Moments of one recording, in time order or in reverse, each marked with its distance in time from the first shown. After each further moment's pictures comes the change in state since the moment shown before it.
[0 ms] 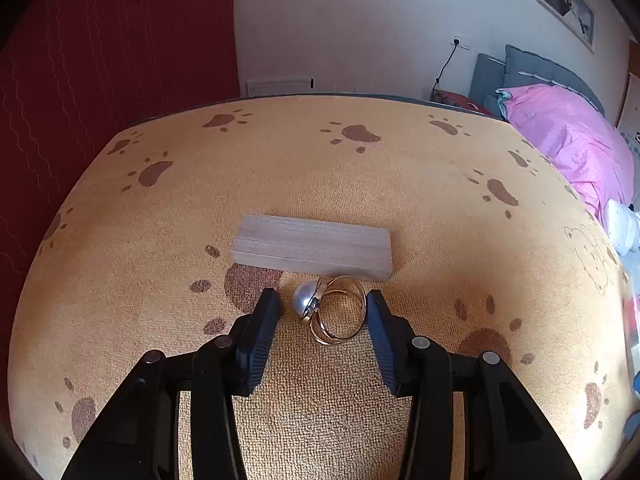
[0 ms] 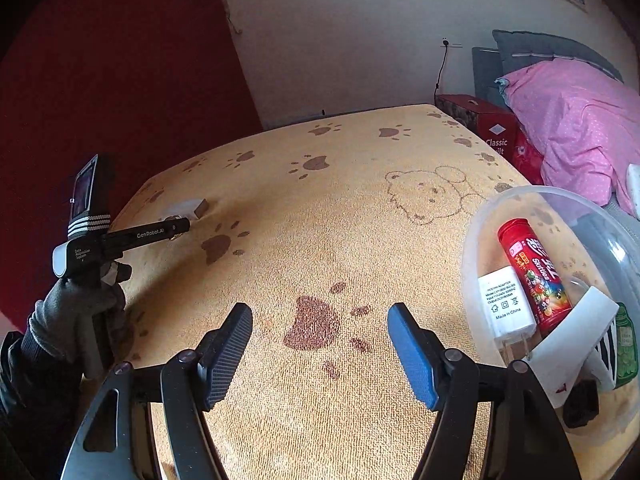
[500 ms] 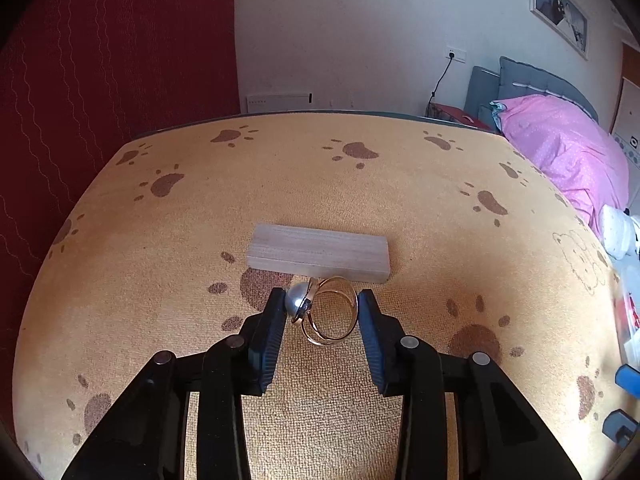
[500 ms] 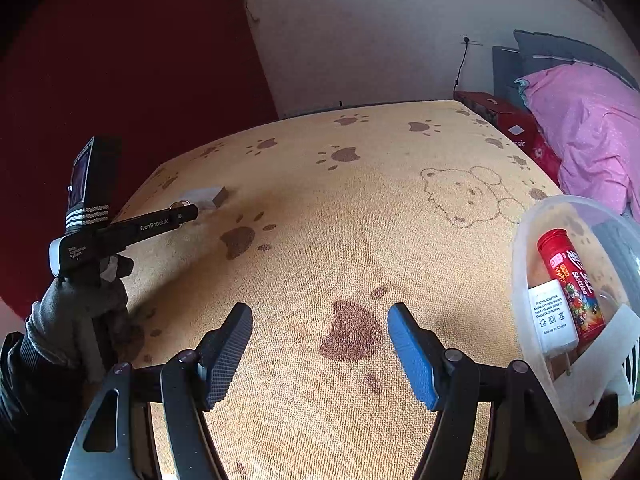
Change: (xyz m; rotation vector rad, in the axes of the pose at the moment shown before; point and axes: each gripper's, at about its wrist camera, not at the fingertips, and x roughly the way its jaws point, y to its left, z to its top) left arm -0.022 0.007 -0.005 -0.002 -0.058 -0.008; right arm 0.018 0.021 0.006 -0.038 0.040 0.044
